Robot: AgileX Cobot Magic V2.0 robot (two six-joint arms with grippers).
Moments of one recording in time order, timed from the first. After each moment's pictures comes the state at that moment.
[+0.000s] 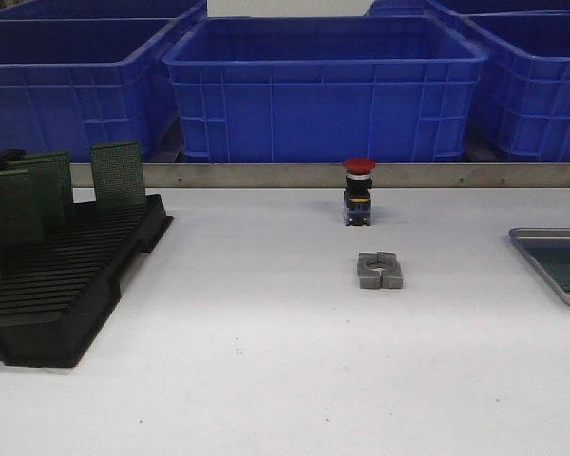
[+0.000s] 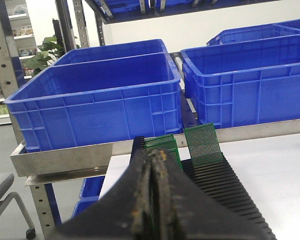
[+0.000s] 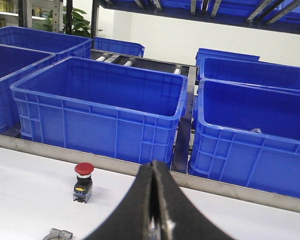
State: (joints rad) left arm -0.07 -0.01 0.01 0.15 -0.03 -0.09; right arm -0.13 0.28 -0.29 1.43 0.22 -1.49
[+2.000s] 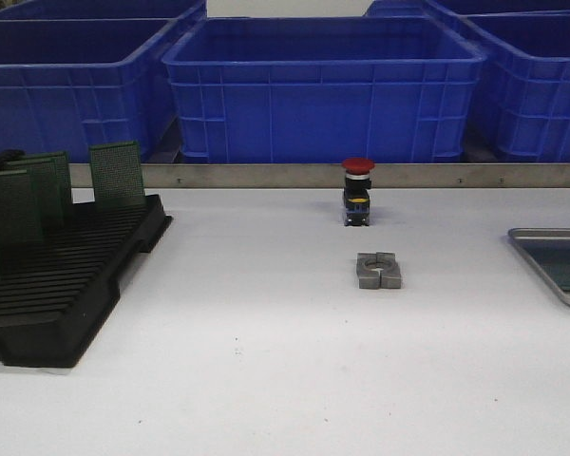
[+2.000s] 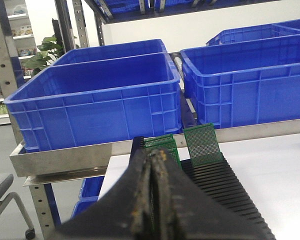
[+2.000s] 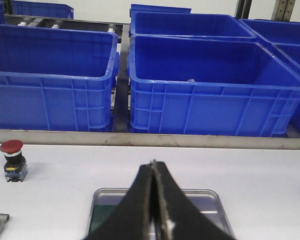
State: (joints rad) left arm -0.07 -0.01 0.01 0.15 -0.03 -0.09; right arm -0.13 0.28 -0.29 0.08 0.11 -0.10
